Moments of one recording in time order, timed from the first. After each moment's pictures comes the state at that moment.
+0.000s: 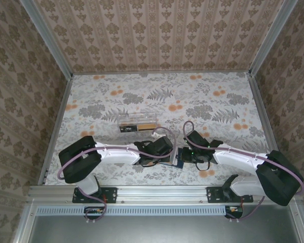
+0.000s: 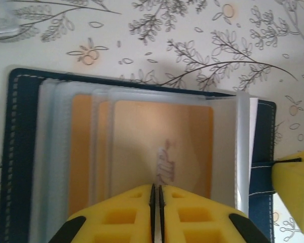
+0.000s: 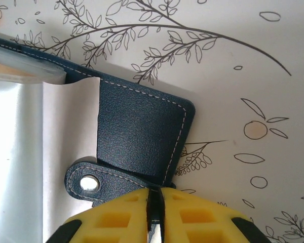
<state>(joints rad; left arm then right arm) -1.19 1.64 0.82 -0.16 -0.13 -0.96 0.69 1.26 0.52 -0.40 -0.09 0.79</state>
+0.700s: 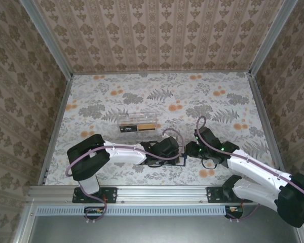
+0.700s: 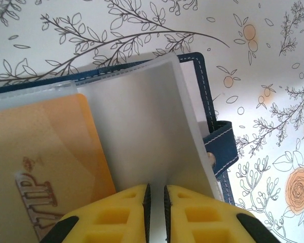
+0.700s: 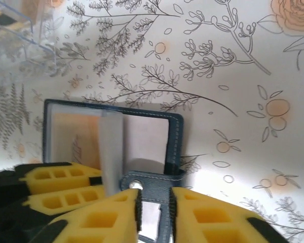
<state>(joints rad) -1.22 1.73 0.89 -0.08 0.00 -0.88 0.62 0.99 0.52 -0.48 -0.05 0.79</state>
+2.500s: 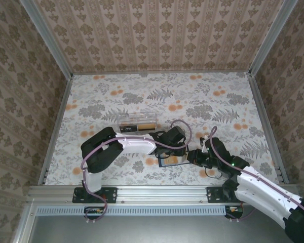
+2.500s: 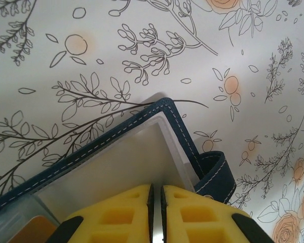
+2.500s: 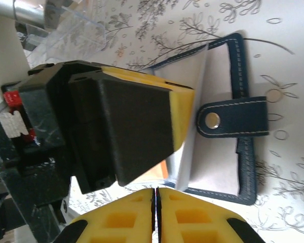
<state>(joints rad) -1.14 1.90 1.11 -0.15 0.11 -0.79 0.59 0.70 0.27 -0.31 -0.27 0.94</state>
